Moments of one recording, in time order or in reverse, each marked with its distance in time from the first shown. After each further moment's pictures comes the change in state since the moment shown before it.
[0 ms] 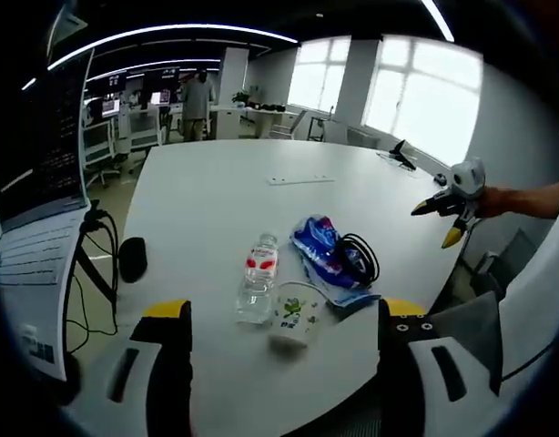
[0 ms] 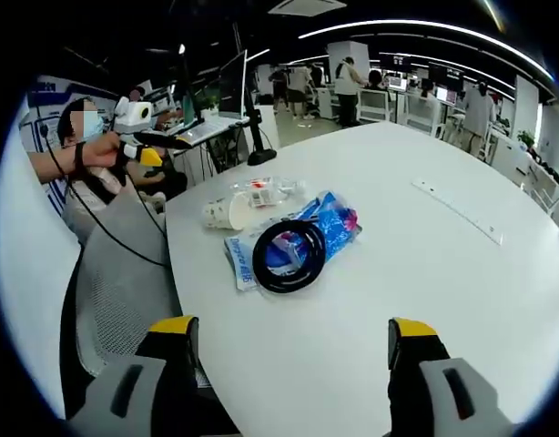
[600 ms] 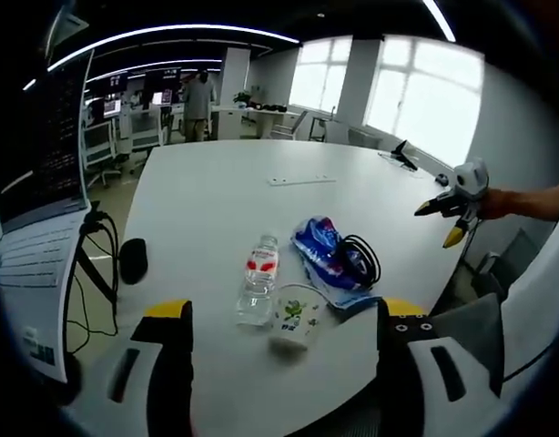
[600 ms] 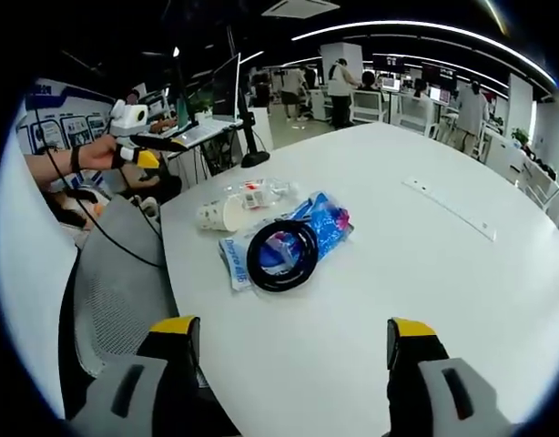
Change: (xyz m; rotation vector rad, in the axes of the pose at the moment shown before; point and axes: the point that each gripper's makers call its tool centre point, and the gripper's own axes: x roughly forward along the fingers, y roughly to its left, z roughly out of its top) left arm 0.001 -0.004 0.002 0.004 0.000 0.006; right arm -0.006 -0.004 -0.003 0.019 -0.012 -0.030
